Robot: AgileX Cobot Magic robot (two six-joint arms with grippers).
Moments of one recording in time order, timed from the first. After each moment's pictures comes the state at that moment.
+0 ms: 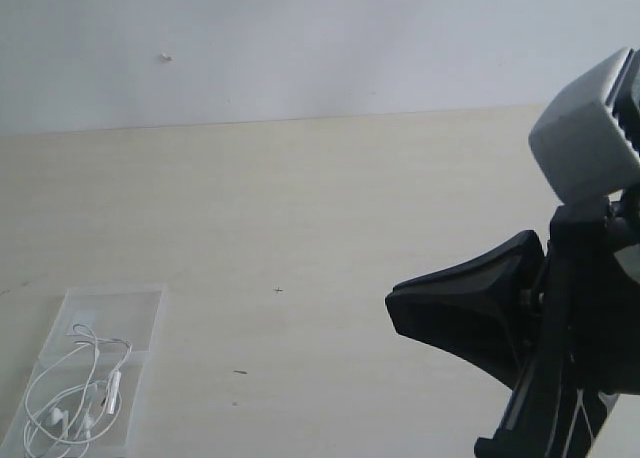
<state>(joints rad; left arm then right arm) -0.16 0.34 -0.76 -0.94 0.91 0.44 0.88 0.87 -0.60 0.41 0.42 -0.27</state>
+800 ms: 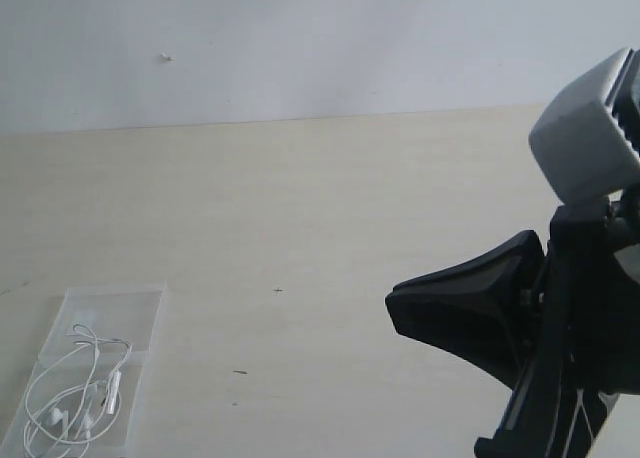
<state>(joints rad) -0.16 0.16 -0.54 -0.87 0.39 0.67 0.88 0.87 -0.60 0.41 0.42 -0.27</state>
